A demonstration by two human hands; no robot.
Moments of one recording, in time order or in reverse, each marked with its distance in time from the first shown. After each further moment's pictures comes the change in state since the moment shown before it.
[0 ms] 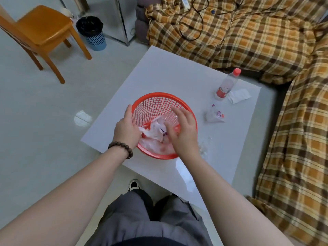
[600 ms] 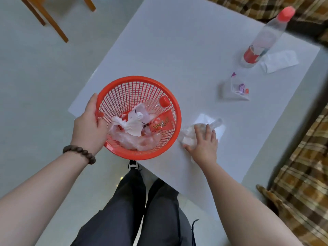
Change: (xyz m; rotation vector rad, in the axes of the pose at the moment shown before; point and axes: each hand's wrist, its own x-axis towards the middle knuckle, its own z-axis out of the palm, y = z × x) left_hand -0.005 -0.055 0.059 0.221 0.139 -0.118; right_hand -0.051 0.271 0.034 -0.537 -0.611 0.435
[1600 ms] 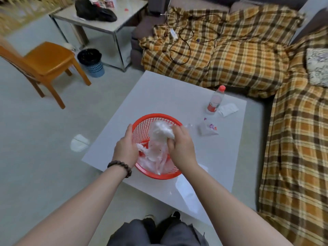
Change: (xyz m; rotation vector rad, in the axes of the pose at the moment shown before) left_hand -0.012 0.030 -0.089 -0.164 -0.143 0.192; right_hand -0.158 -0.213 -0.166 0.414 0.556 -0.412
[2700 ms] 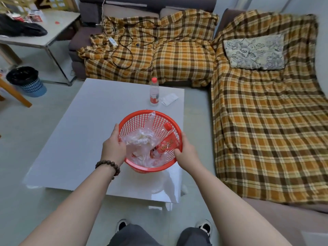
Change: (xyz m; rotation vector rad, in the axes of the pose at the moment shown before) left_hand -0.105 0.127 0.103 -0.201 -0.116 0.159; right_hand -0.131 0.162 -0.161 0.028 0.027 0.557
